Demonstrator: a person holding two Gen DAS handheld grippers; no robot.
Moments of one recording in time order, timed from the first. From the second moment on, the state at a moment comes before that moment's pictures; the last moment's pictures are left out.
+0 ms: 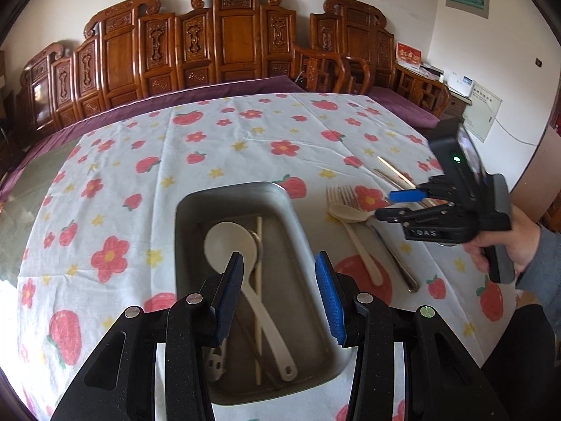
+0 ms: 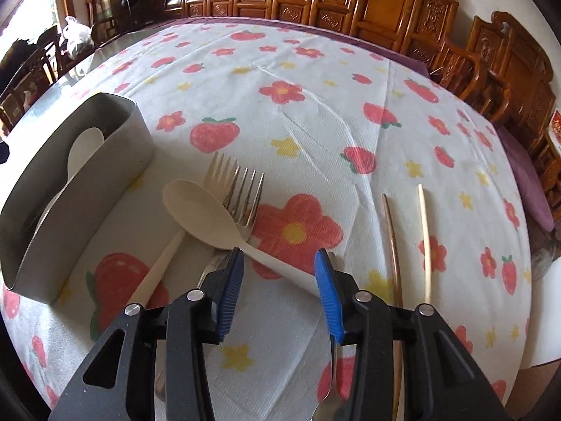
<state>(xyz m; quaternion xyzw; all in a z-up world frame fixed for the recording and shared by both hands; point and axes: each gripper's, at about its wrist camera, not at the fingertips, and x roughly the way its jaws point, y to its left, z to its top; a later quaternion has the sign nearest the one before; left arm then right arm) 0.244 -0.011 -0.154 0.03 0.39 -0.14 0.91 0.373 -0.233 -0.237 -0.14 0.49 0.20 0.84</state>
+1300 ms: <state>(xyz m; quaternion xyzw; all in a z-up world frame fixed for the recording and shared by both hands) 0.246 -0.092 -0.176 0.07 0.42 -0.15 0.89 0.295 -0.274 -0.230 0.00 0.46 0.19 0.87</state>
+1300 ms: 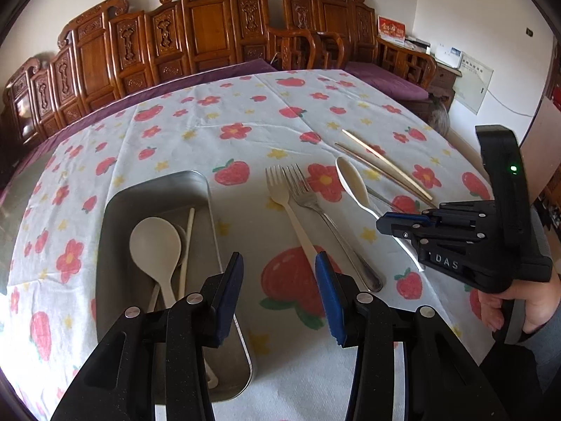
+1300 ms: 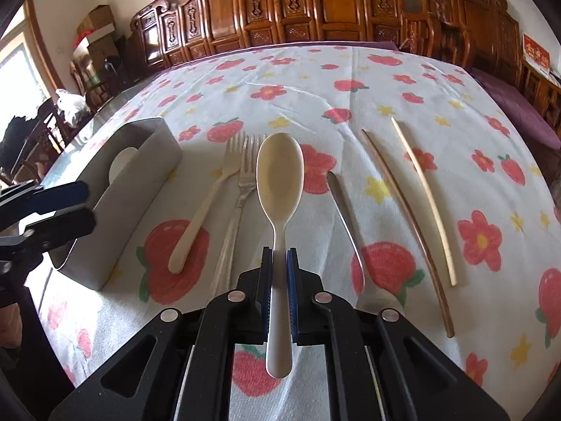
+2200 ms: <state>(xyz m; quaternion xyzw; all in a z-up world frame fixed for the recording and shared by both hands) 0.334 -0.146 -0.226 0.09 0.52 -0.11 0.84 0.310 -0.292 -0.228 0.05 0.45 0.19 0.87</state>
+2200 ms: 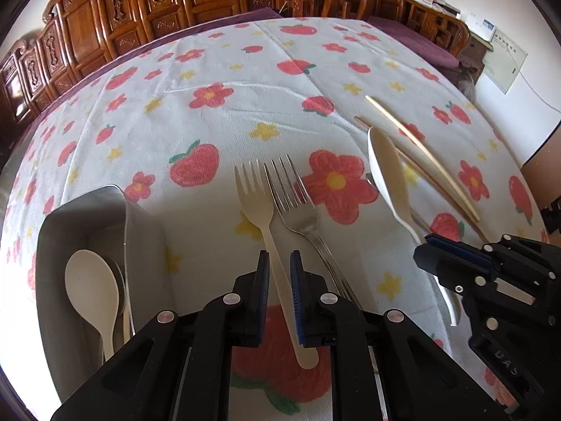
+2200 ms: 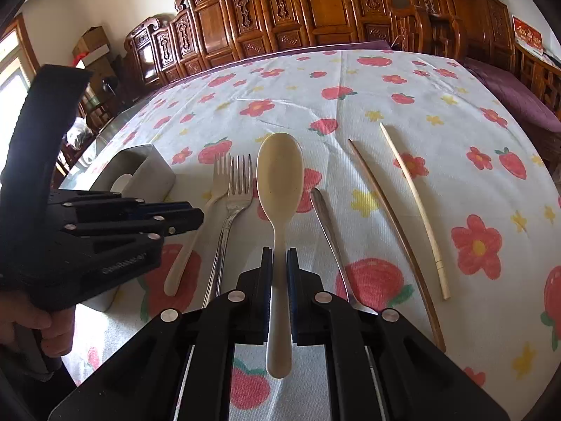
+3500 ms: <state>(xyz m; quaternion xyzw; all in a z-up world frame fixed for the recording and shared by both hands) 0.305 -0.117 -0.164 0.09 0.45 -0.11 0.88 0.305 -0.272 -0.215 0.04 0.44 0.21 0.87</state>
